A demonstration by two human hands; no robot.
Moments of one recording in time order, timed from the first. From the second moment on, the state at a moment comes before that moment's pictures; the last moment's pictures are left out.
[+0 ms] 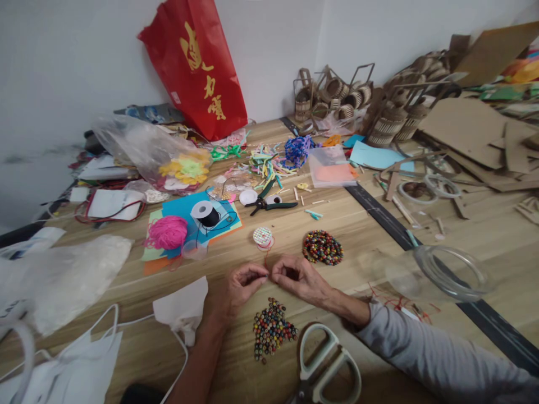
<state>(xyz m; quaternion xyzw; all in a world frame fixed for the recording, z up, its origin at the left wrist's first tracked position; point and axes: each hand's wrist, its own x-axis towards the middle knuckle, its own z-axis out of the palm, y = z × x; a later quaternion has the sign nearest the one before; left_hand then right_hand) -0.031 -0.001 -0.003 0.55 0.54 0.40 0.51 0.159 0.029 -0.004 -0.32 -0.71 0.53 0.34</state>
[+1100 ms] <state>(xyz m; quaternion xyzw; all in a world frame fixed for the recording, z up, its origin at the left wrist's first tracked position) -0.025 -0.003 0.004 0.49 0.53 0.43 0.54 0.158 0.028 -0.006 -0.30 -0.72 0.52 0.33</state>
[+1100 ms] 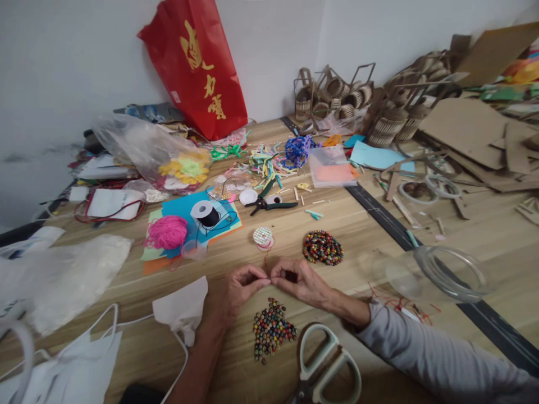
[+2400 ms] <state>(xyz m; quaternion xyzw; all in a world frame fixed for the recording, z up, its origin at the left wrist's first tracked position) -0.028 -0.007 0.004 0.60 0.54 0.38 0.45 0.158 0.027 -0.003 -0.31 -0.68 0.58 0.32</state>
